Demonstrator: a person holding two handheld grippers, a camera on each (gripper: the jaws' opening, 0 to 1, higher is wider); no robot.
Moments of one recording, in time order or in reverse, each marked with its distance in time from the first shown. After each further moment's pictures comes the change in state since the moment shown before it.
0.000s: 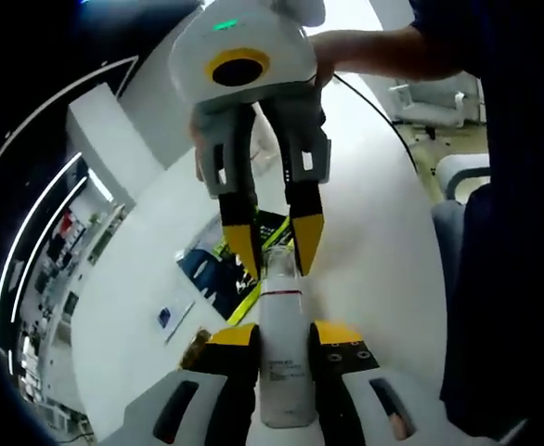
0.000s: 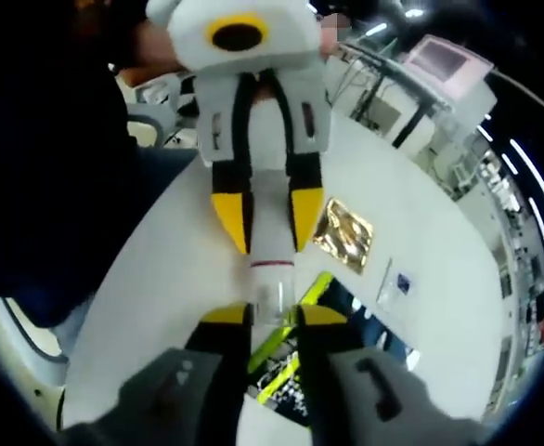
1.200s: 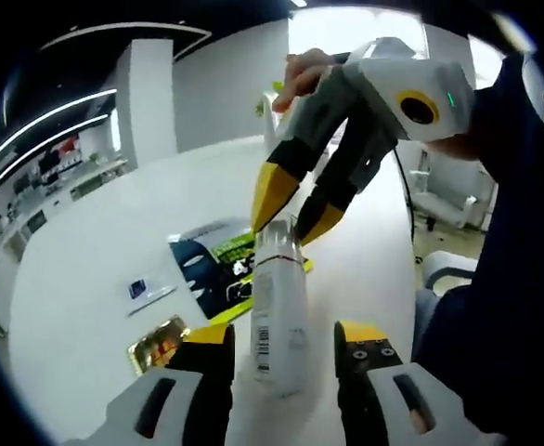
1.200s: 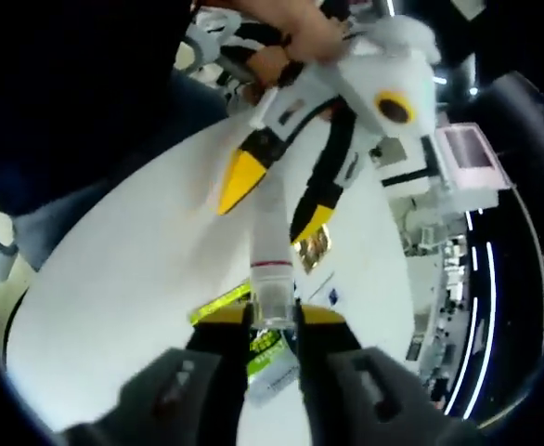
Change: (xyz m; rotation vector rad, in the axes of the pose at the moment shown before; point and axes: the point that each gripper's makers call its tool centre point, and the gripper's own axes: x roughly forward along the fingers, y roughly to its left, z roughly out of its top) left arm -0.005 -0.006 0.016 -0.431 -0.144 -0.160; right arm -0.046 -0.017 0.009 -0.491 0.176 -0.227
